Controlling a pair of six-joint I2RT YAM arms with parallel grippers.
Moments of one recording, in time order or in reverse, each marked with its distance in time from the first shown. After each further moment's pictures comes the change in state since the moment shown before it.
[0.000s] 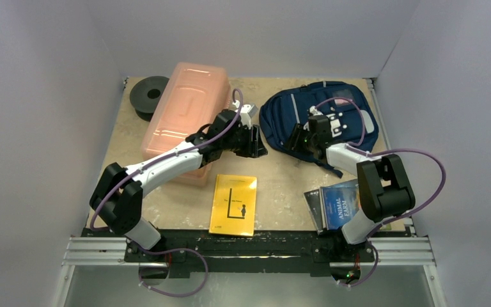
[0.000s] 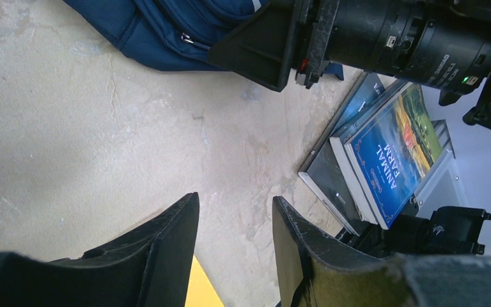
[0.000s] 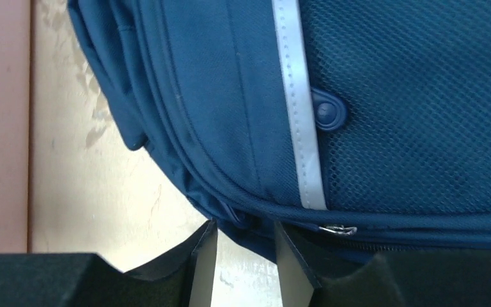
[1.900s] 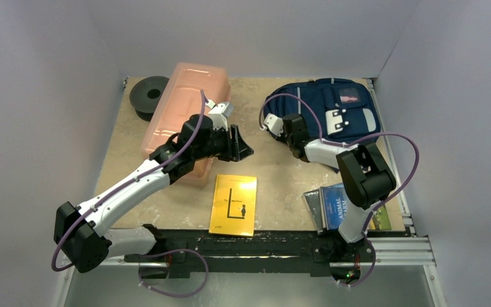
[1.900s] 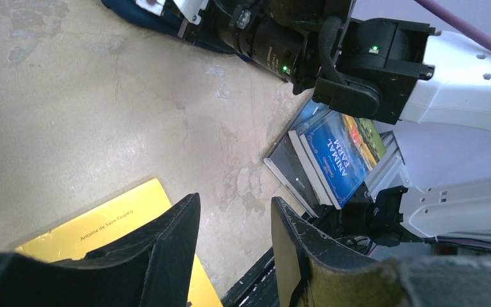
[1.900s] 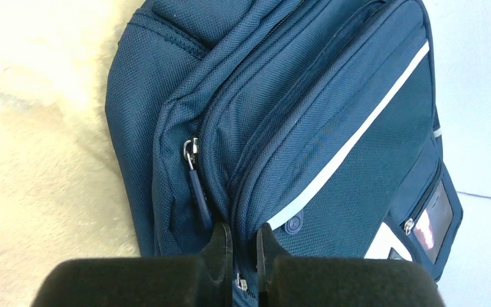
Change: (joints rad) left arm 0.018 -0.354 -0.110 -0.101 -0.013 -0.052; right arm 0.171 0.179 0.144 0.082 0.458 -1.299
